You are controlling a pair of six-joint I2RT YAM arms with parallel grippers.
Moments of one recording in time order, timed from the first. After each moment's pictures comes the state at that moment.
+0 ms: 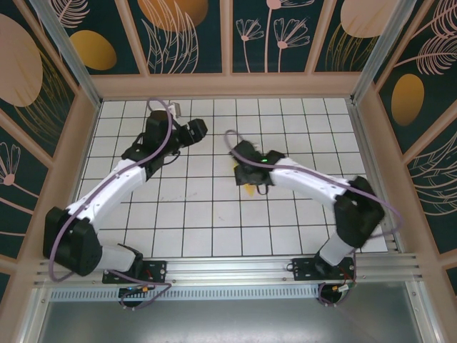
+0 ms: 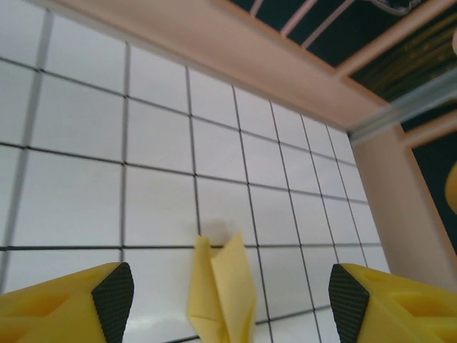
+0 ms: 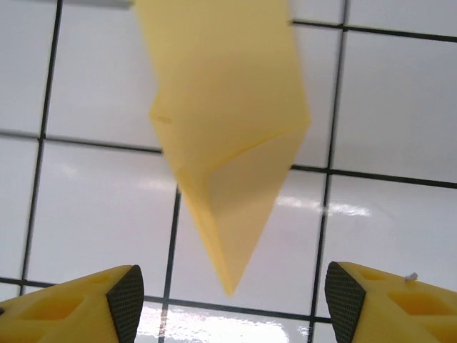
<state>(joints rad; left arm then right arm) -0.44 1.42 1.09 -0.15 0.16 -0.73 0.76 1.54 1.12 -0.67 0.24 0.57</state>
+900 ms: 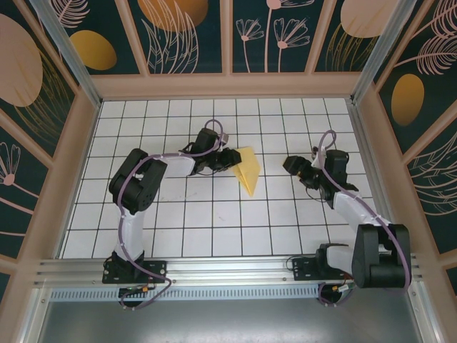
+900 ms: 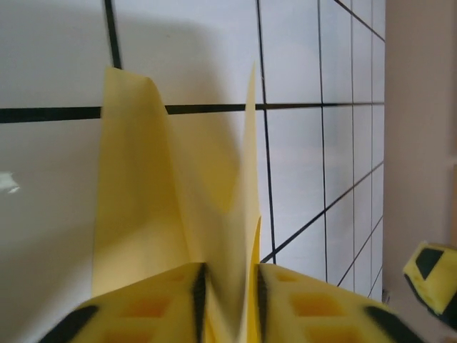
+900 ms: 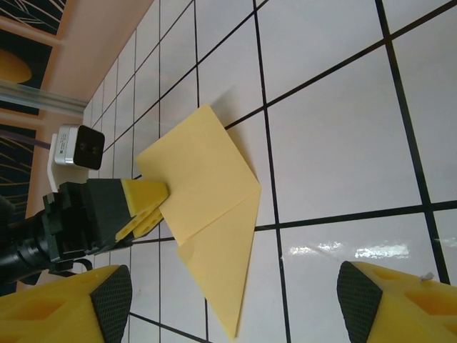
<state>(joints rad) -0.55 2.07 1.19 0.19 0.56 -0.88 0.01 1.23 0.51 0.07 -0.64 0.65</state>
